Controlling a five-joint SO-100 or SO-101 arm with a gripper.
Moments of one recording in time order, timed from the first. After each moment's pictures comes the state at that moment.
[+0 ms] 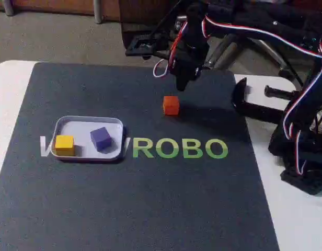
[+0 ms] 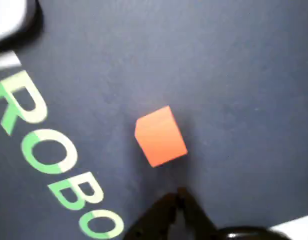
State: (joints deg) arm 39.7 82.8 94.1 75.9 -106.6
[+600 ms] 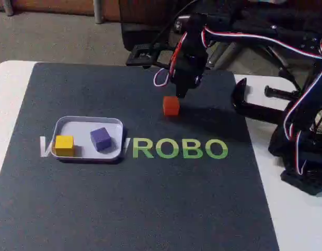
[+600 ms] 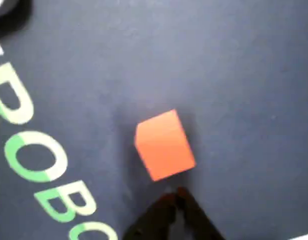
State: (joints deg) arm 38.7 83.1 99.8 70.1 -107.6
